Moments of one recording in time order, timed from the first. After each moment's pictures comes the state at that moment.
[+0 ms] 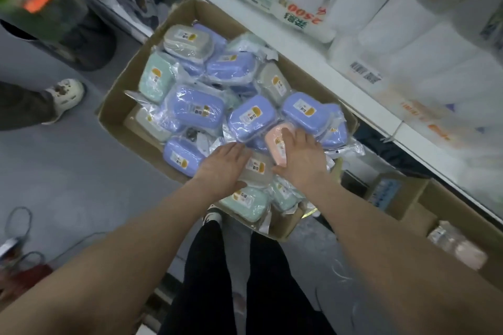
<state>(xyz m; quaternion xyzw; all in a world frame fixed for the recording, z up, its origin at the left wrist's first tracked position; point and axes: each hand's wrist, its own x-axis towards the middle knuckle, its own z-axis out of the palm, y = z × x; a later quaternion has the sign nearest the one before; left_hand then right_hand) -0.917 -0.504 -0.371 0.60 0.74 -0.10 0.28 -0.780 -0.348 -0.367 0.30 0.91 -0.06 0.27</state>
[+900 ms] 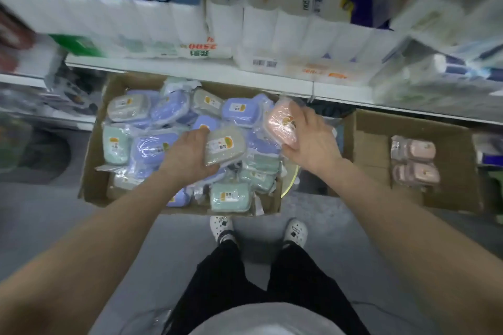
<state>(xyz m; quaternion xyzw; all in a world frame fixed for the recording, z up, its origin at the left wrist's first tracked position) -0.933 -0.476 -0.261 0.64 0.73 0.02 0.24 -0.663 -0.377 -0.234 0.52 0.85 -0.10 0.05</state>
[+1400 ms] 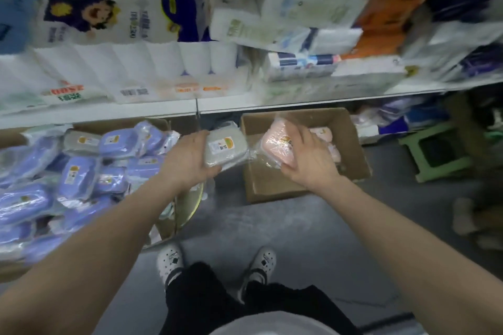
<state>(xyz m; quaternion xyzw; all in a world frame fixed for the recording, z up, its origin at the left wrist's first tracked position) -0.622 -0.395 -0.226 0.75 0.62 0.07 0.22 -0.333 -0.398 -0.201 0.62 0.78 -0.06 0.03</state>
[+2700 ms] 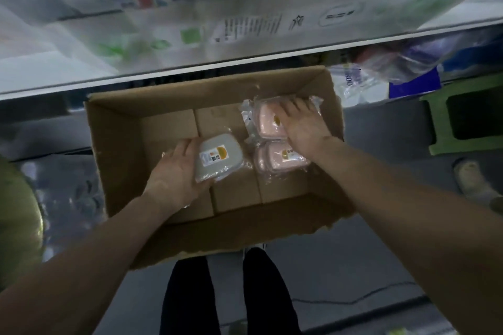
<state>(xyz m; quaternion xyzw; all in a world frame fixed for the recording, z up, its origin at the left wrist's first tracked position) -0.327 -0.227 -0.509 0.72 0.62 -0.10 0.30 -0.050 -0.149 -0.525 0.53 0.81 -0.10 0.24</state>
